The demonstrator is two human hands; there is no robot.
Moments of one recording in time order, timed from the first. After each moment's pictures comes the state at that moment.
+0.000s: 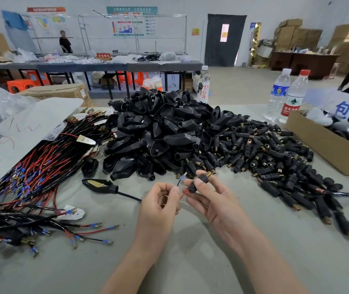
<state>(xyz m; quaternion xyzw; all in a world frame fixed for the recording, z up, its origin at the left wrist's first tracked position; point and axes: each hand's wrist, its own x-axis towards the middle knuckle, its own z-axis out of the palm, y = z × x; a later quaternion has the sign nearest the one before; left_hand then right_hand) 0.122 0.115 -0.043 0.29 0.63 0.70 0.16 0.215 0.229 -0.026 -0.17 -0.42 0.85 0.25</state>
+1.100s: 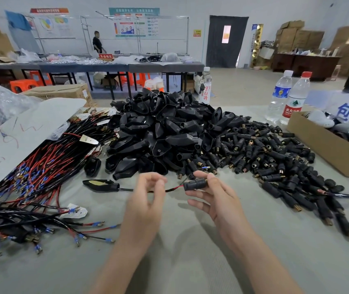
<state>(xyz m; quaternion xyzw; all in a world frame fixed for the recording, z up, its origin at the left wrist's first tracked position) 0.100 0.098 -0.038 0.36 0.70 0.62 0.00 0.210 0.224 -0.026 -0.21 -0.51 0.77 0.31</state>
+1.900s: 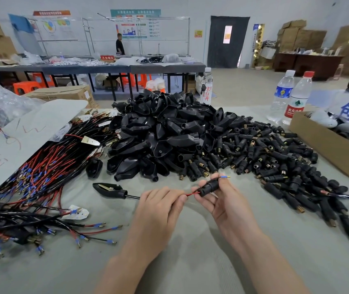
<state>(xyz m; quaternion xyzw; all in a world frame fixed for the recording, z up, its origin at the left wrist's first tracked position) 0.103 0.102 -0.048 0.52 0.76 0.35 -0.16 0.214 0.228 -0.020 -0.20 -0.38 0.84 0.32</state>
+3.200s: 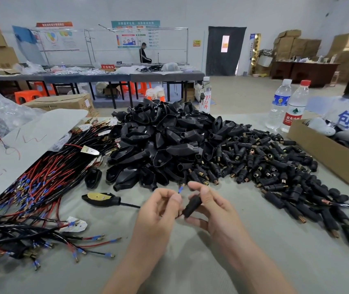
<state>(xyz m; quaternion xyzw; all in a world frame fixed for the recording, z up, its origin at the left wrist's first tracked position) 0.117 0.101 -0.023 0.36 0.64 0.67 0.13 0.207 0.220 -0.032 -0.17 -0.54 0.77 0.29</state>
